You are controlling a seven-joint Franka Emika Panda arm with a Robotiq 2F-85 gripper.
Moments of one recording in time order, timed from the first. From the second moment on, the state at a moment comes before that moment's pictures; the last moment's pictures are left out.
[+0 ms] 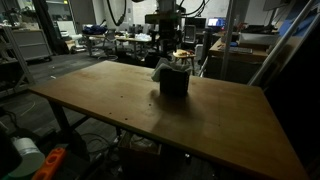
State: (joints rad) arm -0.13 0.49 -0.01 -1.46 -0.10 1.92 -0.21
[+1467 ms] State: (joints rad) arm -0.04 0.39 0.02 -1.79 -0.19 2.15 -0.23
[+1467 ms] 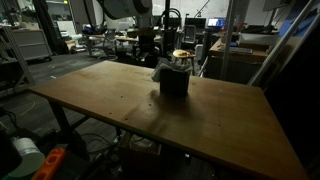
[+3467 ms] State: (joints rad) arm 0.04 0.55 0.01 -1.64 -0.66 2.21 -0.68
